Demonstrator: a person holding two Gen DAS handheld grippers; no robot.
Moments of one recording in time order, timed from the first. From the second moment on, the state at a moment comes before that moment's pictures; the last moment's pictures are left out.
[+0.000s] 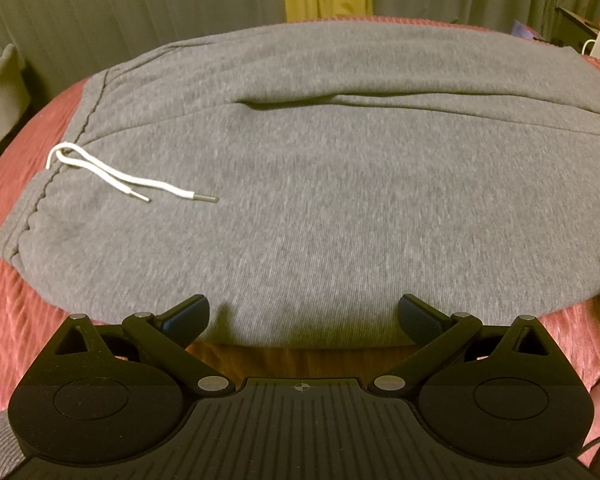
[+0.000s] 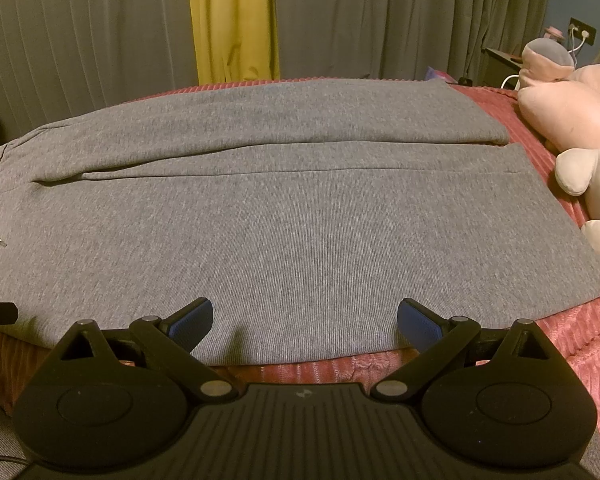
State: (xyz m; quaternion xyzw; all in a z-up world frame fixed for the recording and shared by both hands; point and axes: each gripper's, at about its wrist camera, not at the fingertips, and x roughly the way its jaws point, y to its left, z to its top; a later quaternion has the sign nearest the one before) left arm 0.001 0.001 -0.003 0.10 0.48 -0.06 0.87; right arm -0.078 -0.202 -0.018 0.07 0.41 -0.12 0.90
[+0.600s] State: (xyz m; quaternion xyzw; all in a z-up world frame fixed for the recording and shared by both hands) left arm -0.003 0.002 -0.007 0.10 0.49 -0.06 0.87; right arm -0.078 -0.203 -0.017 0.07 0.41 -0.12 0.90
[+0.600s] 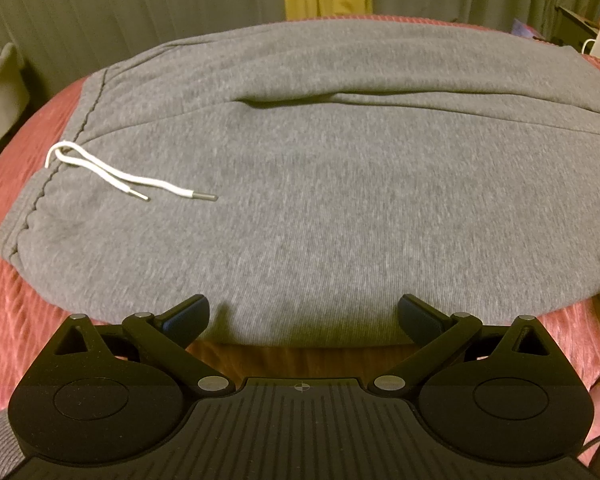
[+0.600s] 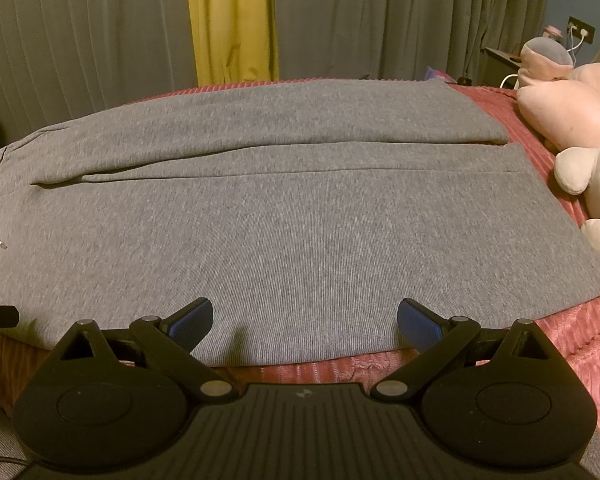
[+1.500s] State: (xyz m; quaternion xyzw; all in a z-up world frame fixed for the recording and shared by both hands) left arm -0.005 0.002 -0.008 0.10 0.49 -0.06 0.86; right arm -0.077 -0.203 -0.017 0.07 0.41 -0.12 0.90
